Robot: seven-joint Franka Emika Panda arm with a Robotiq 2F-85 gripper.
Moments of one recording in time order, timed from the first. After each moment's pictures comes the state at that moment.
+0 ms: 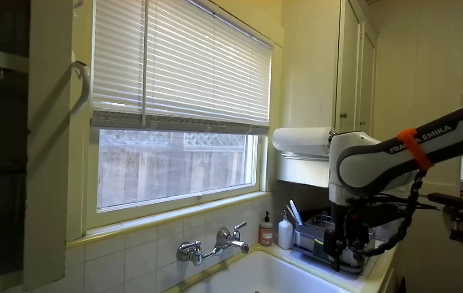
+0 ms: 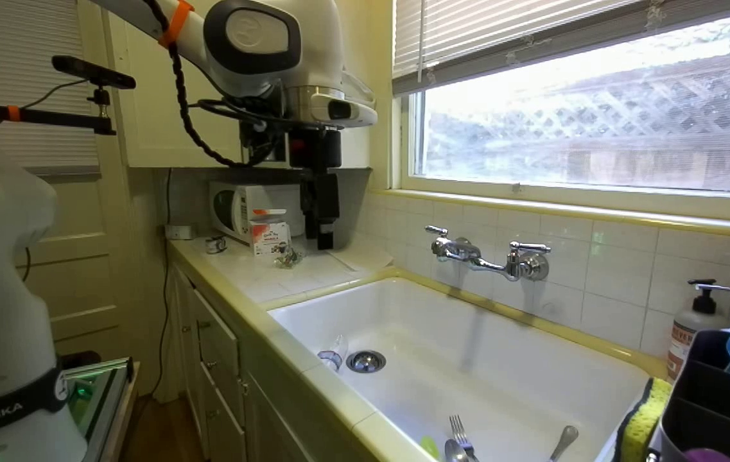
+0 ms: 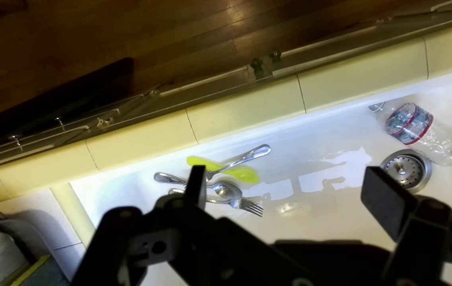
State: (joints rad) arm -0.08 -0.50 -0.01 -2.55 -0.08 2.07 0.03
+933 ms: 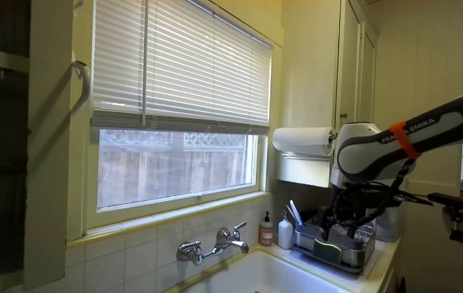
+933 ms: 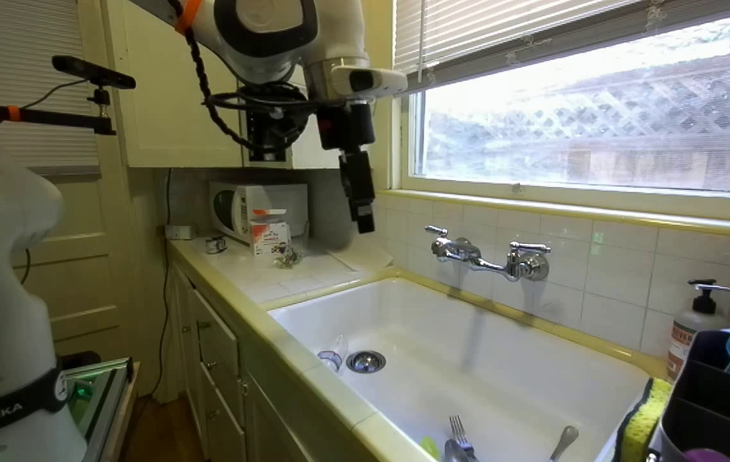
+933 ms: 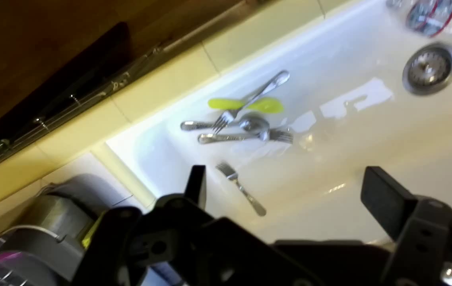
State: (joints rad) arm -0.14 -0.45 -0.06 -2.46 -0.07 2.20 0.14
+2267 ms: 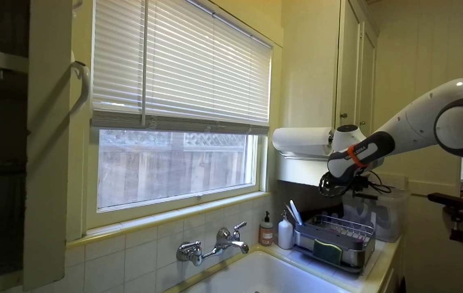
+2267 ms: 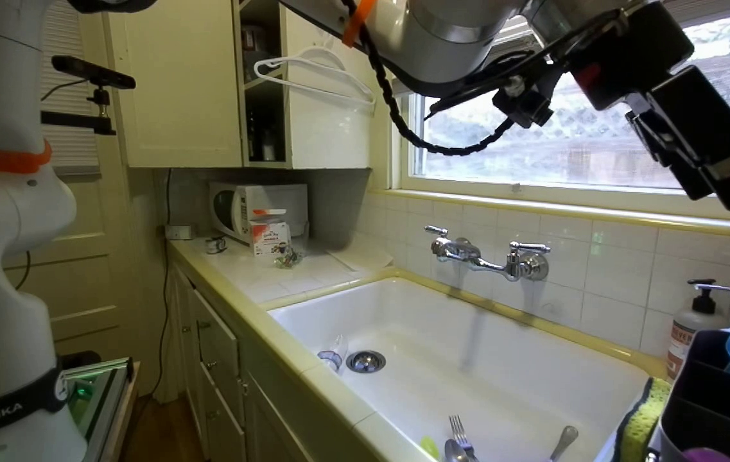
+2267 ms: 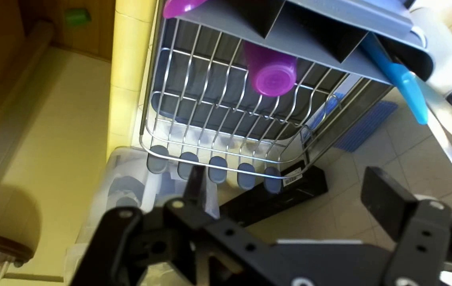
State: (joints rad) arm -0.30 0.19 -0.25 -1.76 -0.36 2.49 0.67
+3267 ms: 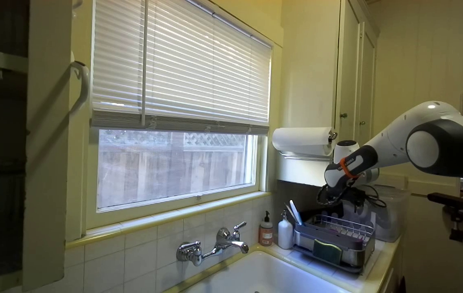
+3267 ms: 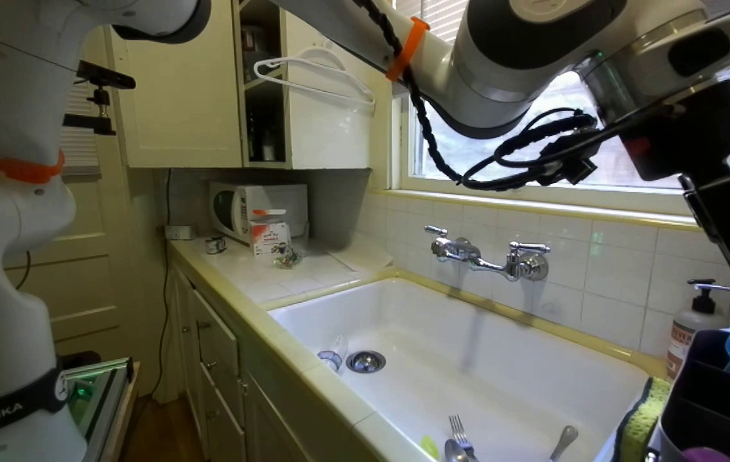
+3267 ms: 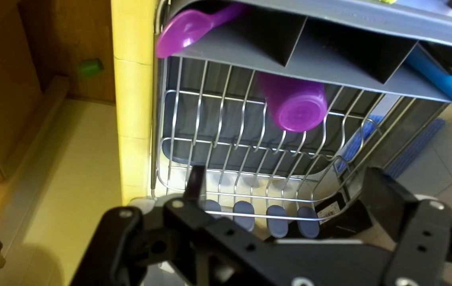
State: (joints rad) arm -0.29 0.37 -0.33 -1.66 -0.20 2.47 0.66
